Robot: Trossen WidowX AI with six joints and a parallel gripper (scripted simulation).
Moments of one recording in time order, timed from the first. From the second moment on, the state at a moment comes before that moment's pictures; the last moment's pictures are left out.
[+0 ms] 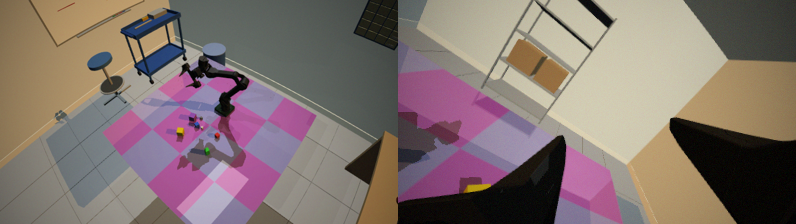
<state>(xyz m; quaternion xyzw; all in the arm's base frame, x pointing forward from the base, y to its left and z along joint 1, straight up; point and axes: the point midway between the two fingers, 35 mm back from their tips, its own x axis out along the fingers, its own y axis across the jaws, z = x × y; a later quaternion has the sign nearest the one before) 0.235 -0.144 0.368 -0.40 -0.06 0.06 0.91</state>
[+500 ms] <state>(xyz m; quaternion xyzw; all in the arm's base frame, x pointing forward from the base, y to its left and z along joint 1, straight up) 0.284 -0.124 0.340 -0.22 -0.02 0.11 0.97</state>
